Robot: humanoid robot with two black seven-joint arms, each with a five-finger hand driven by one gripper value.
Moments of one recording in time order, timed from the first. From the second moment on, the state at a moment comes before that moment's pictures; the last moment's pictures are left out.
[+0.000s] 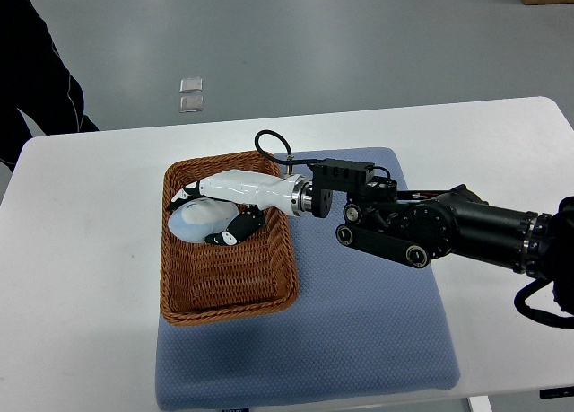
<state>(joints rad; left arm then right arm) 0.02 0.00 -0.08 -0.19 0.06 0.04 0.00 1.05 0.00 0.11 0.89 -1.32 -0.02 0.36</state>
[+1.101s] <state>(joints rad) 0.02 0.00 -0.08 -0.19 0.06 0.04 0.00 0.88 -0.18 0.54 0.86 -0.49 0.17 0.19</state>
